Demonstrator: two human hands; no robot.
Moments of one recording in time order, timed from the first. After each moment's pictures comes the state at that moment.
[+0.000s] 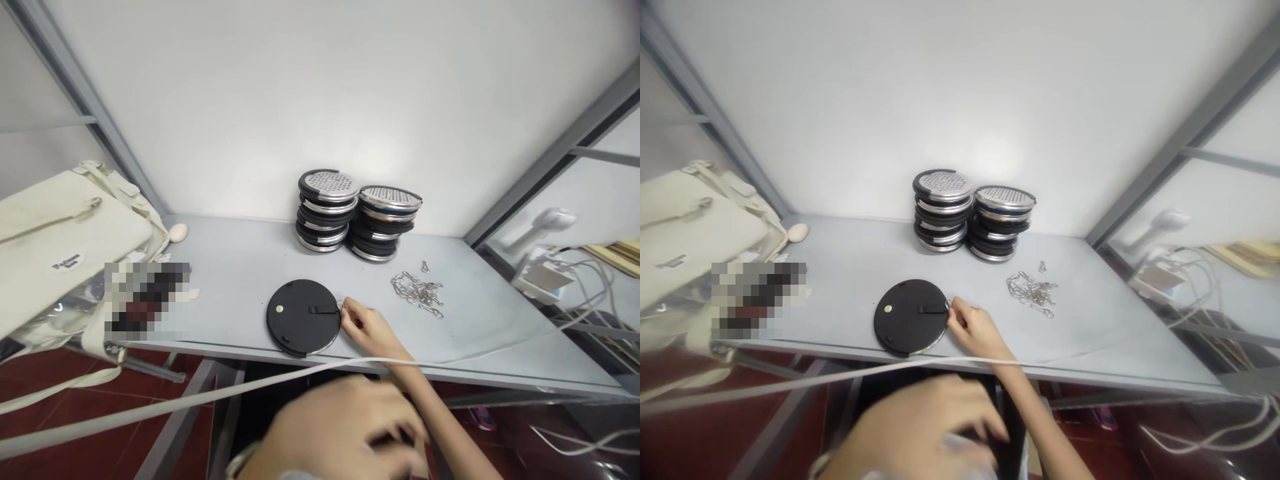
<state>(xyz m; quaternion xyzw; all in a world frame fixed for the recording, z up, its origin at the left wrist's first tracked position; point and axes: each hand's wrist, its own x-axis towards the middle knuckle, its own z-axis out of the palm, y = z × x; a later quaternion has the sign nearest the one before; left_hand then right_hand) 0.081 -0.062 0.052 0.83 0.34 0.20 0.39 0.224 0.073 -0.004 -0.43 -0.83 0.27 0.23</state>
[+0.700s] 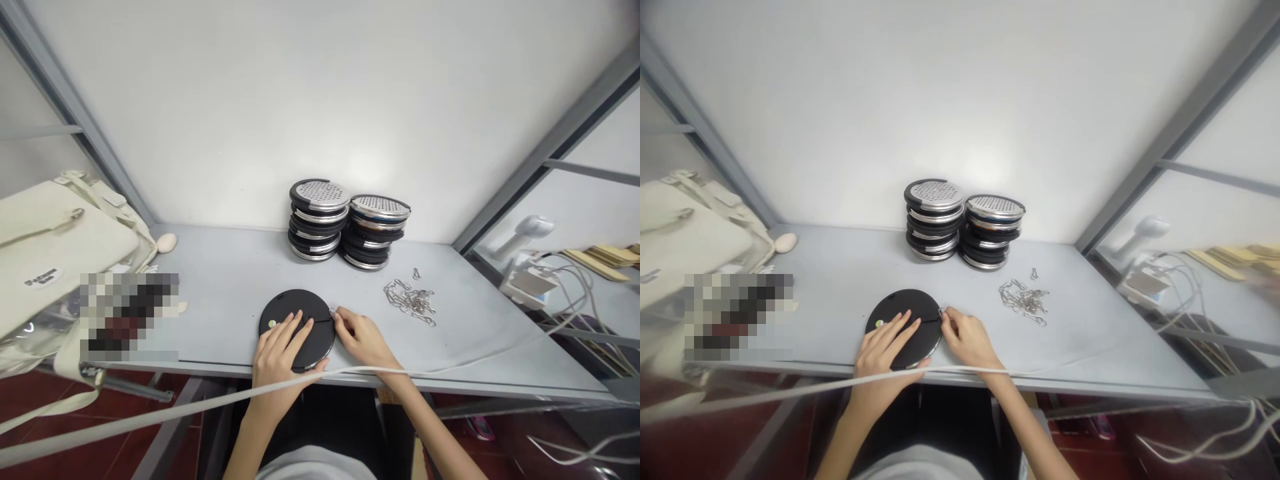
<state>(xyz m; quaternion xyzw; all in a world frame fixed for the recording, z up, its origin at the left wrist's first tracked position) 0.044 -0.010 -0.021 0.71 0.59 0.37 -0.11 0.217 0.077 -0.001 -0.47 -0.82 0.24 0.21</state>
